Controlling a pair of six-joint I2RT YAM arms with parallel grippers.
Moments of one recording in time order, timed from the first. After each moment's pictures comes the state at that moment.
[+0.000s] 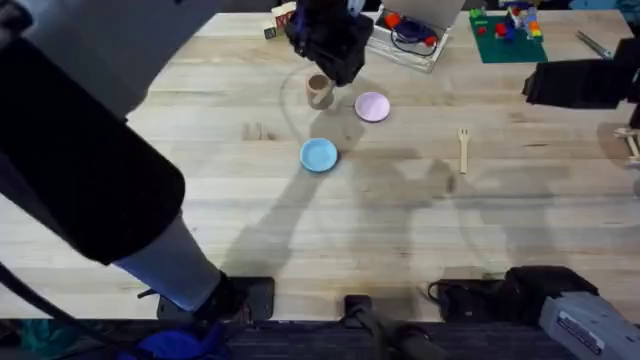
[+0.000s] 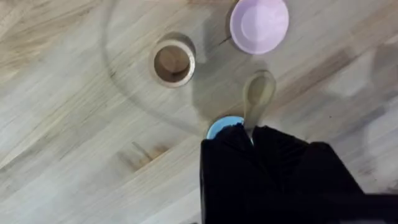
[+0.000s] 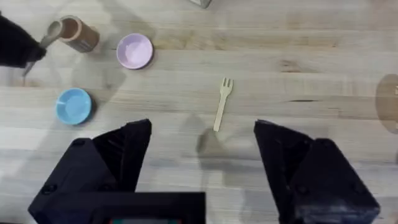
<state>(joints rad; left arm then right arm) -0.51 1.86 1.84 -1.26 0.06 0.07 0.00 0.89 1.28 -1.21 -0.06 0.08</state>
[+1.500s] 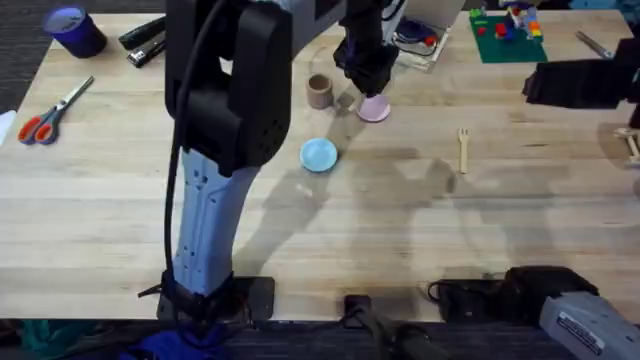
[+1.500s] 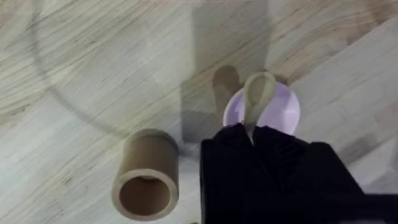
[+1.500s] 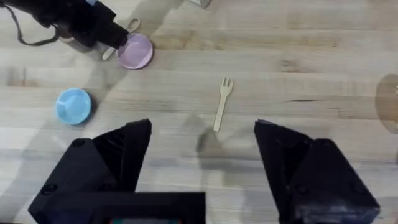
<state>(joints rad) -0.55 2.31 2.08 -1.10 0.12 0.03 0.00 0.89 1.28 -1.21 -0.06 0.08</state>
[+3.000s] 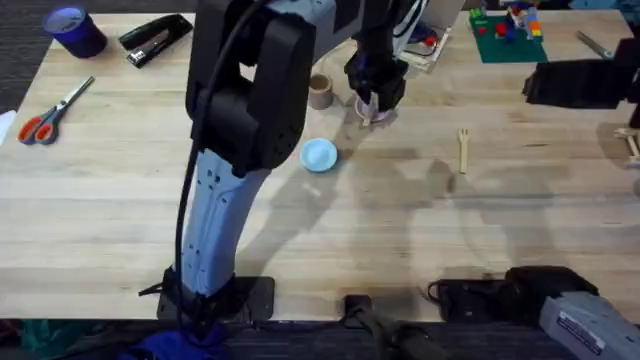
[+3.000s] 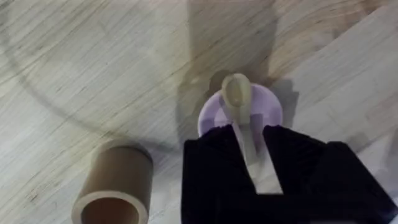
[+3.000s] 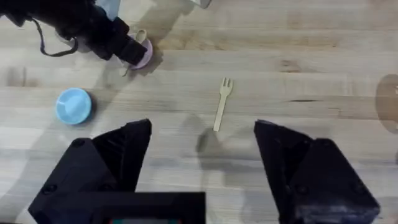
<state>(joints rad) -0.59 2.35 2.08 -1.11 0.14 0.02 0.00 0.89 1.28 -1.21 -0.06 0.08</state>
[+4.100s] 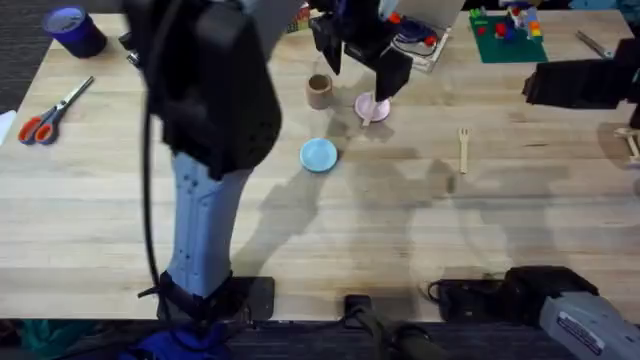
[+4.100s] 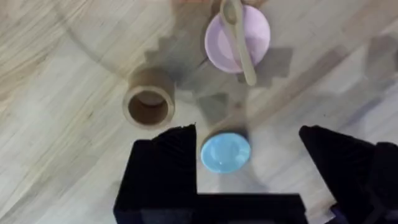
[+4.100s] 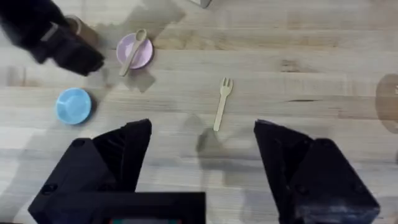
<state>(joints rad) -0.54 2.26 2.33 -1.53 0.13 0.20 0.00 0.89 1.28 -1.21 -0.06 0.08</state>
